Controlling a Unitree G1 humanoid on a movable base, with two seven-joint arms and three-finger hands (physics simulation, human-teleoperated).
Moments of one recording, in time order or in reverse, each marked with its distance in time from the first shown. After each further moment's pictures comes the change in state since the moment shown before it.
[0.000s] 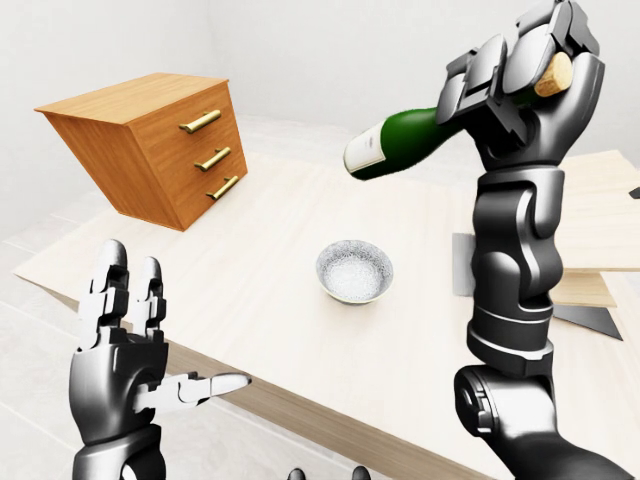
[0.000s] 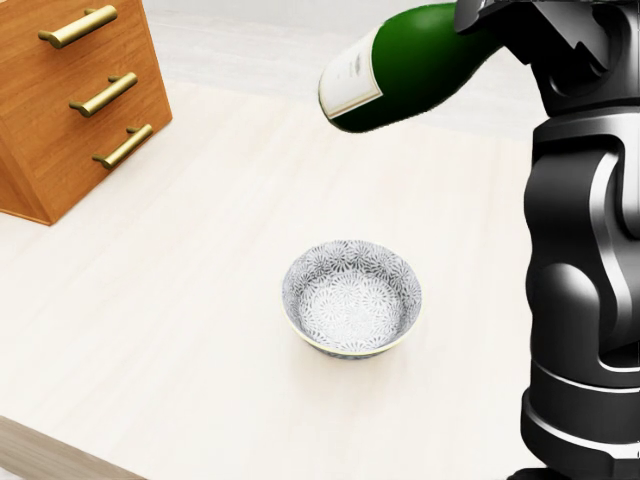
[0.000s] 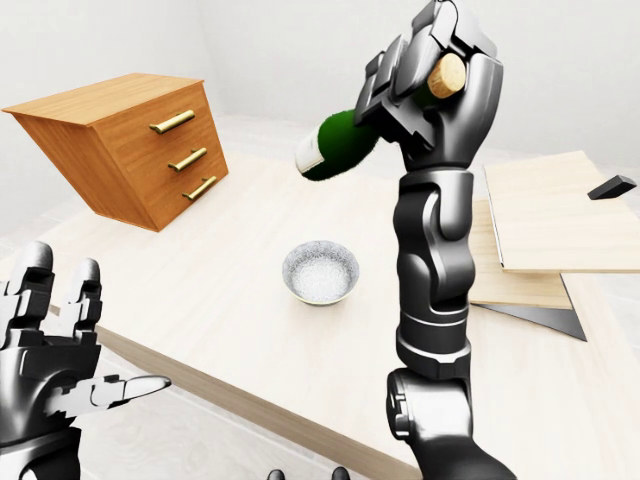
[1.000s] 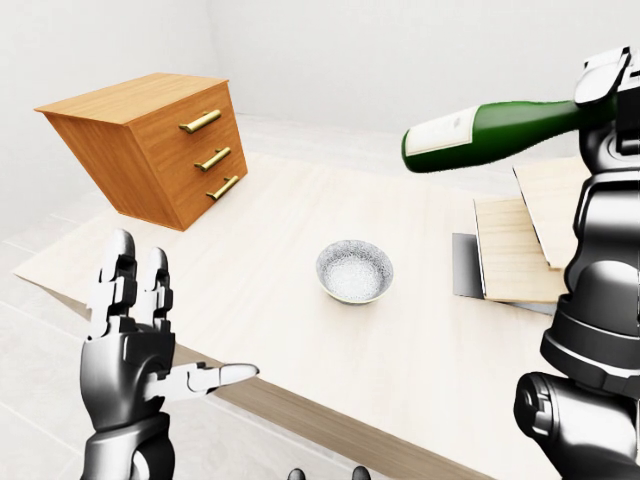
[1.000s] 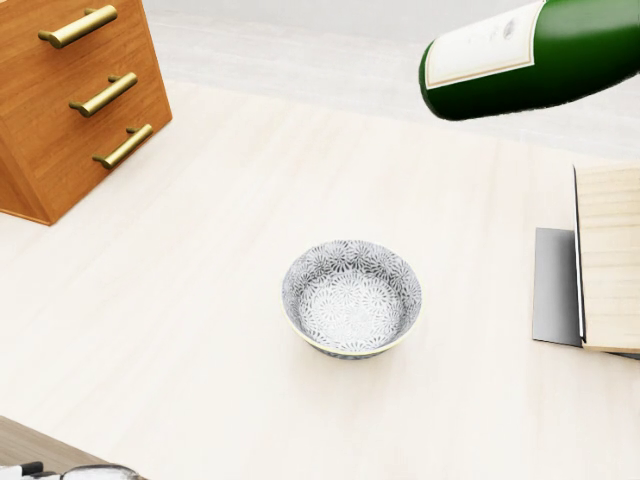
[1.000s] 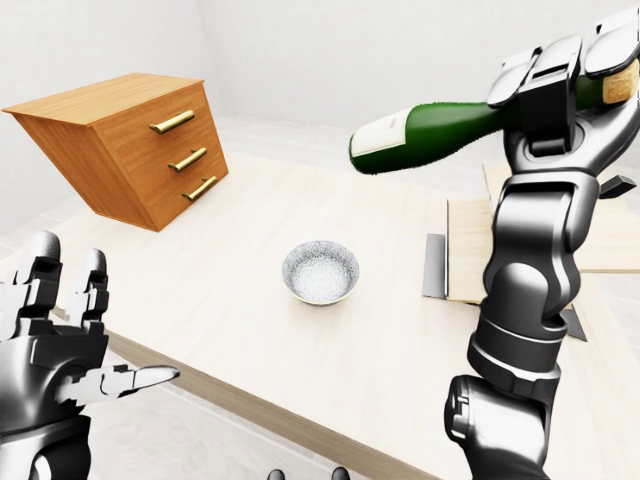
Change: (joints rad) left arm -0.034 0.028 -0.051 0.008 0.029 0.000 0.049; right arm 0.097 -0.287 -0.173 -0.009 0.513 0.000 -0.302
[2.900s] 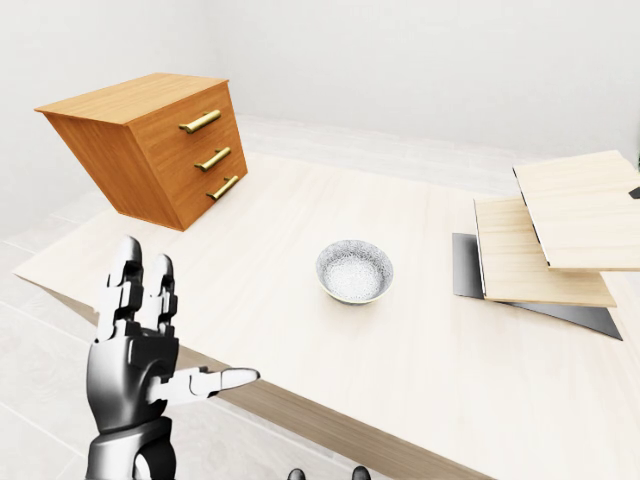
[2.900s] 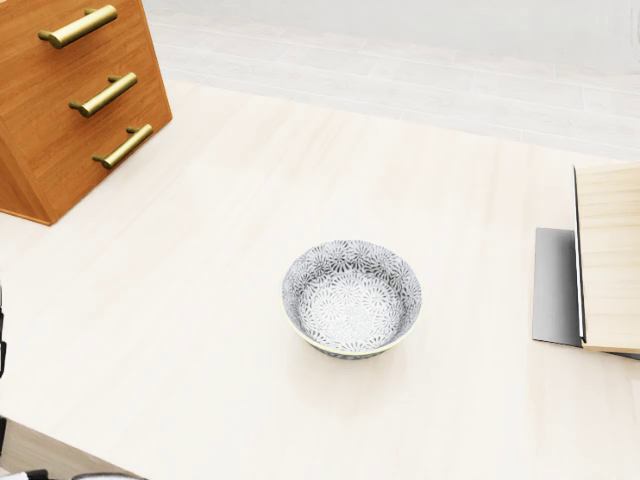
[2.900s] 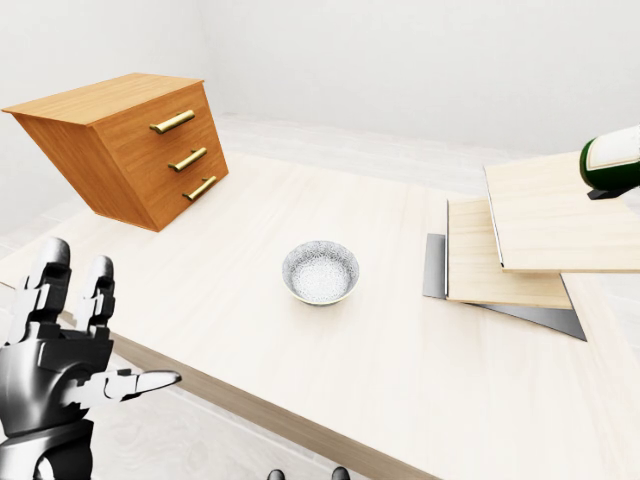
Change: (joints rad) left arm 0.028 0.018 -0.017 0.016 -0.020 0.000 0.010; right arm 0.179 -0.908 -0.226 0.876 0.406 0.000 0.615
